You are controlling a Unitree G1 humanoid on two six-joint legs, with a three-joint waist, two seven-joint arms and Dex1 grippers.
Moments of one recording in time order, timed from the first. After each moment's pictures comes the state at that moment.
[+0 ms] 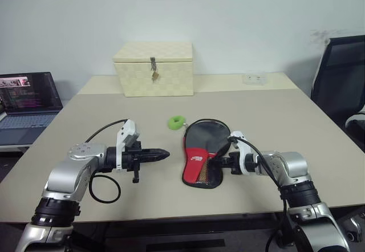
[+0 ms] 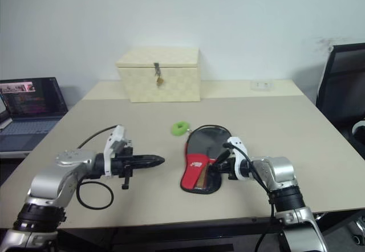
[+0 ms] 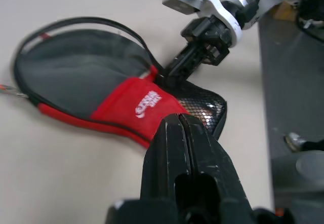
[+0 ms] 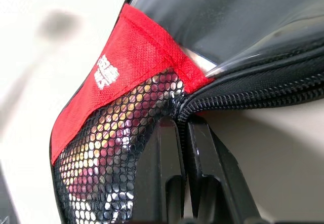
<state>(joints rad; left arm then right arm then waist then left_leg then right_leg) -0.45 0.74 0.05 -0.04 -0.49 0.57 -1.25 -0.66 -0.29 0.03 0.08 0.39 1.22 0.64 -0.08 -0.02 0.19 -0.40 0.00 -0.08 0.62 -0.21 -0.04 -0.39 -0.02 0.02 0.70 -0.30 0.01</state>
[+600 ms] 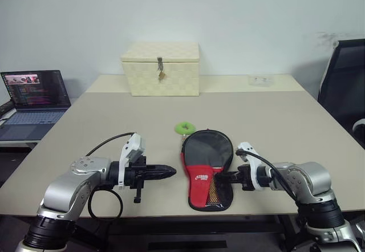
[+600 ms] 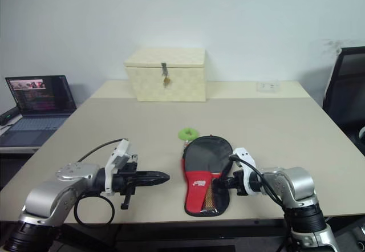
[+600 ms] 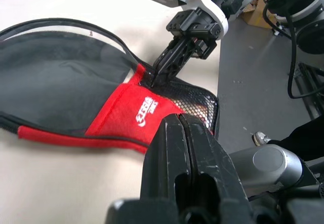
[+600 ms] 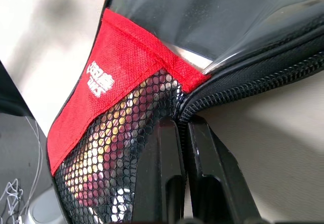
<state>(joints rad) -0.34 0.75 0.04 -0.20 -0.57 0.64 -1.24 -0.54 -0.43 0.02 -0.17 0.50 1.39 0.61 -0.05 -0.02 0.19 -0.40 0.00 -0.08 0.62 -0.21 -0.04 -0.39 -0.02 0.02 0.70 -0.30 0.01</state>
